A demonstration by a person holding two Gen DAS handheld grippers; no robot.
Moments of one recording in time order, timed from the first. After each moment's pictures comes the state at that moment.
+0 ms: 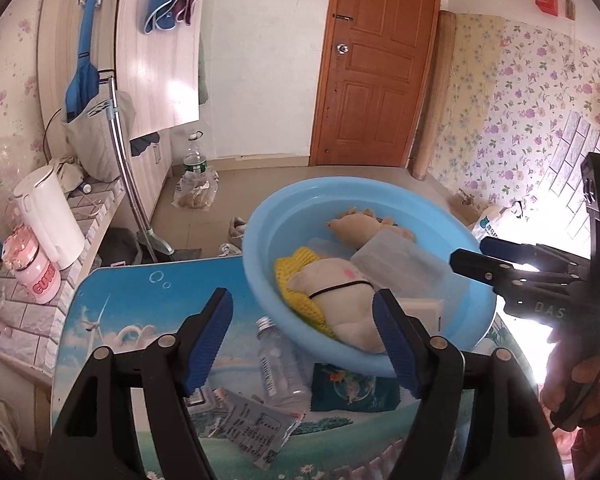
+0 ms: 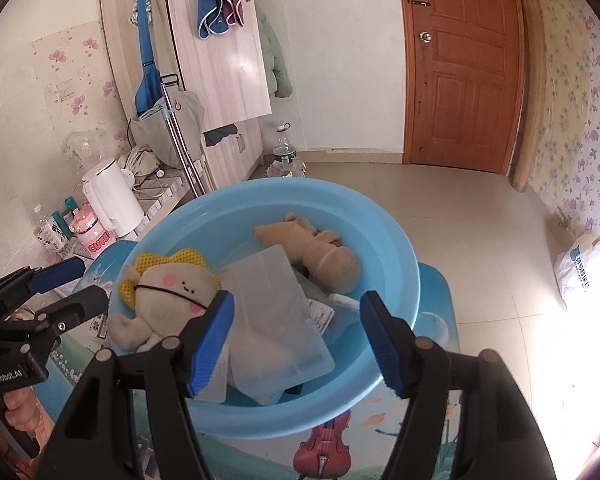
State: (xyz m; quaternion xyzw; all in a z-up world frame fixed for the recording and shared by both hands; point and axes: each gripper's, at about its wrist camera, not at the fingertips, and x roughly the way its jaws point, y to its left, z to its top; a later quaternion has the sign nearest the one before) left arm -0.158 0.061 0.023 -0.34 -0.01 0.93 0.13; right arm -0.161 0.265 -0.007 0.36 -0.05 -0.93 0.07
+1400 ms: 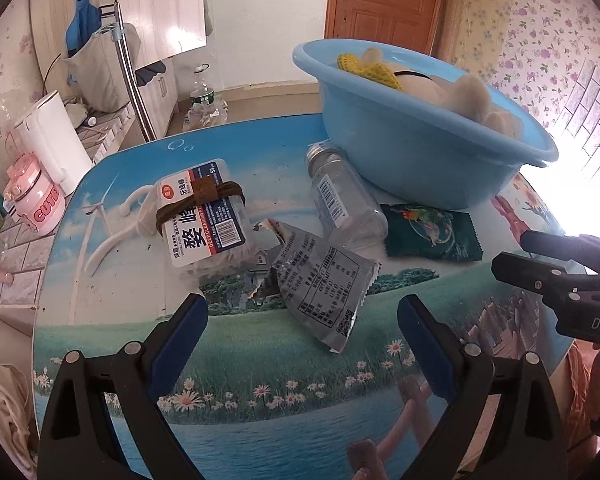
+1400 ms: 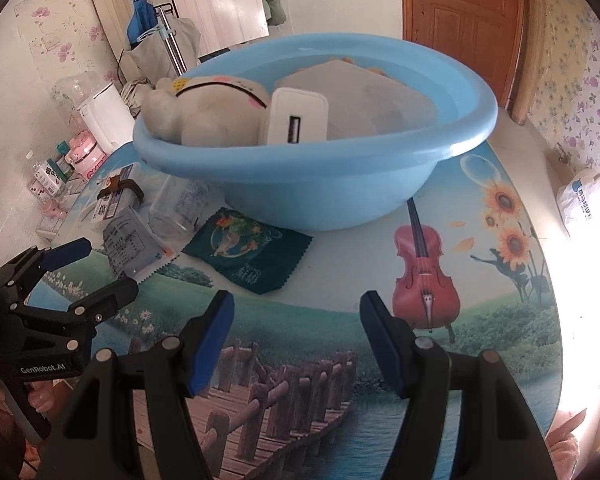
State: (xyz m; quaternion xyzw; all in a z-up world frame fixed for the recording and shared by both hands) left arm -0.126 0.028 -0.077 -0.46 0.03 0.88 0.12; right arm -0.110 0.200 -0.092 0.47 -0.06 -0.88 0.05
